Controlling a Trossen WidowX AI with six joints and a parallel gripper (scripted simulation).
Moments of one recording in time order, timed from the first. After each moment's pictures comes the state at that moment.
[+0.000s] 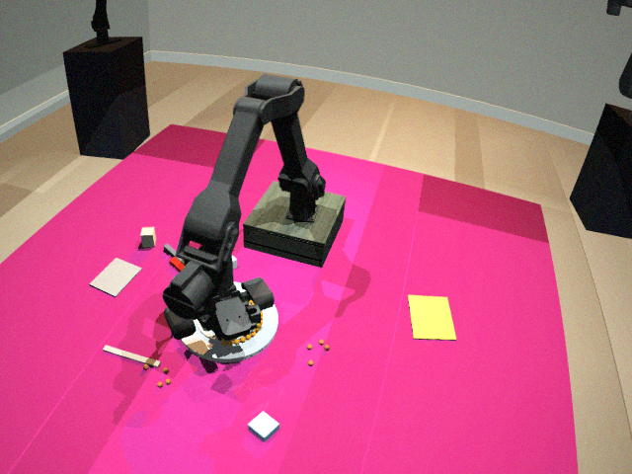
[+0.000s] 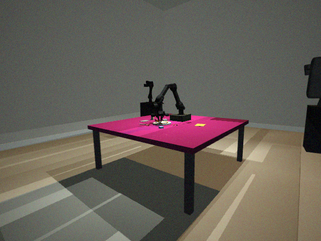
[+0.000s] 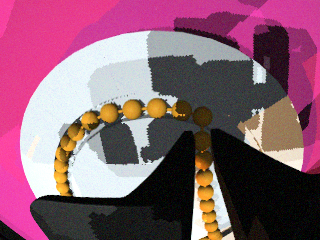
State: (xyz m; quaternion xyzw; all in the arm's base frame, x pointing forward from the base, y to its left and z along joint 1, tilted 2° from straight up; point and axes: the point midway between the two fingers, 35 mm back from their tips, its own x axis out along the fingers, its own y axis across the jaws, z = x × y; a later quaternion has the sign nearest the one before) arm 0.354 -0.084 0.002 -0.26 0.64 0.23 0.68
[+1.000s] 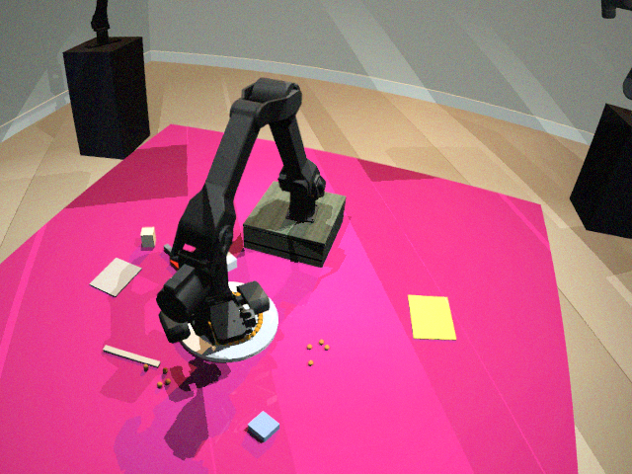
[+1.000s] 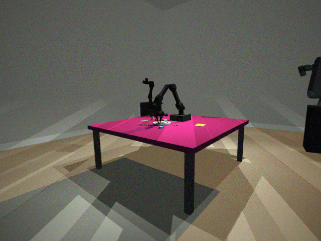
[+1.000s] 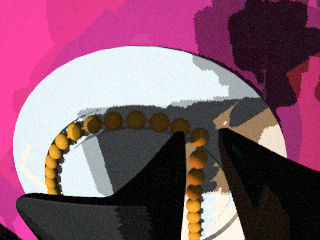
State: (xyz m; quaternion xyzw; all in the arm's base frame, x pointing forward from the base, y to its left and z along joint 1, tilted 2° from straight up) arm 0.366 -0.089 0.004 -0.25 0.64 0.23 0.69
